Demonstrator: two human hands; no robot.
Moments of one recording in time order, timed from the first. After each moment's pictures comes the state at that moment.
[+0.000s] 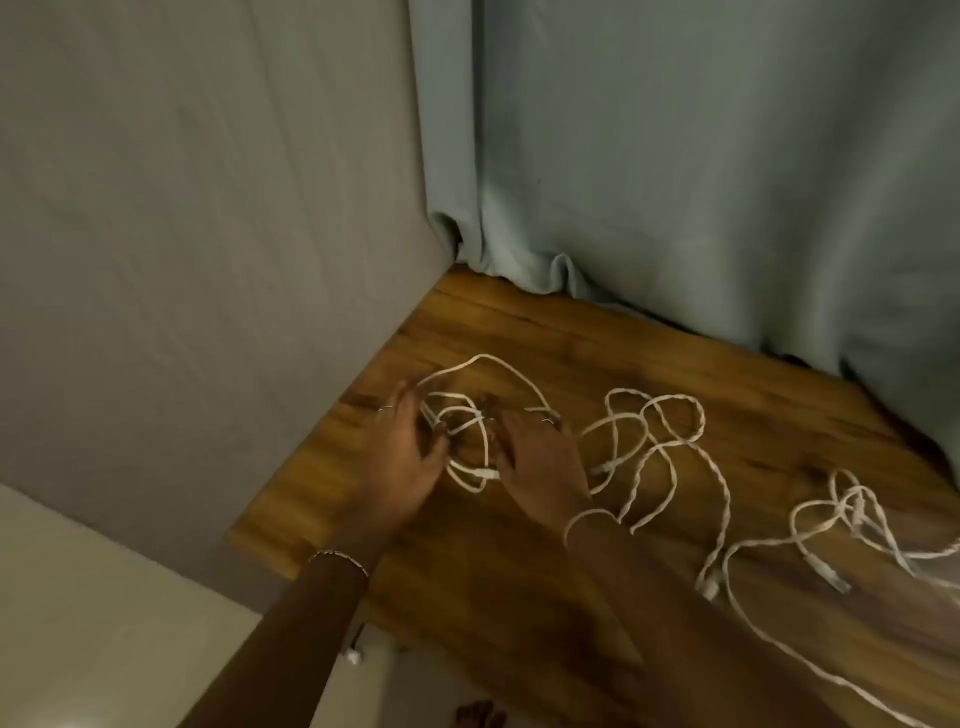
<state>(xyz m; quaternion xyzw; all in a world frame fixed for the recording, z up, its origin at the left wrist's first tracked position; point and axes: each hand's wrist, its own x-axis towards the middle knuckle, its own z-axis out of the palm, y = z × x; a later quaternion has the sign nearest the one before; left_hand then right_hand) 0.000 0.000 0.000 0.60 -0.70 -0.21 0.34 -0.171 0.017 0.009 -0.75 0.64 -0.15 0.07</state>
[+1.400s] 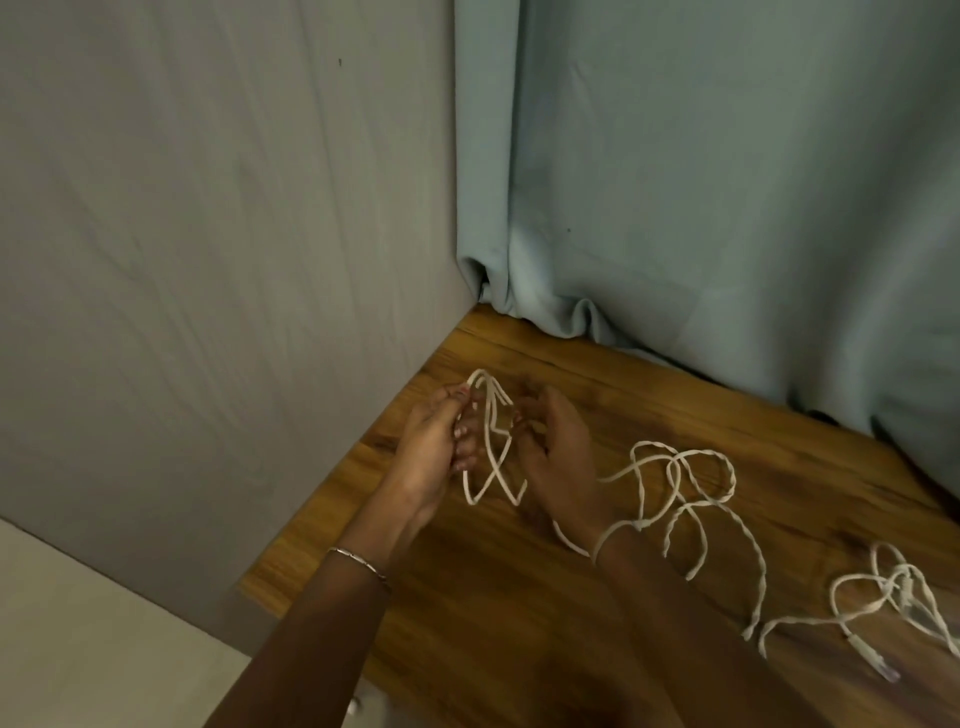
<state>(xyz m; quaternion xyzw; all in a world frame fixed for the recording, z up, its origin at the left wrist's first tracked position) -0.016 -0.032 0.073 0.41 -0.37 -0.65 0.53 -0.153 -0.021 0.052 -0.64 0.53 -0.48 0.27</state>
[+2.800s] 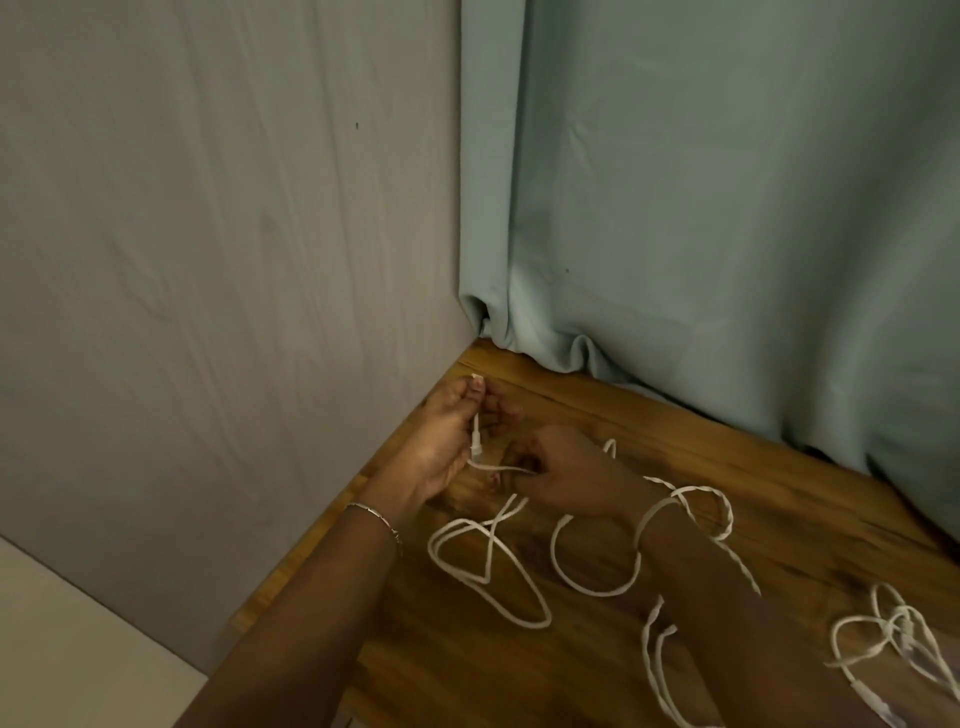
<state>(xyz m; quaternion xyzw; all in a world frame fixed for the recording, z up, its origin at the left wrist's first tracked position) -0.023 -0.075 0.092 0.34 -0.40 -0.69 0.50 -0.179 -0.042 0.109 -0.82 0.49 -0.16 0.25</state>
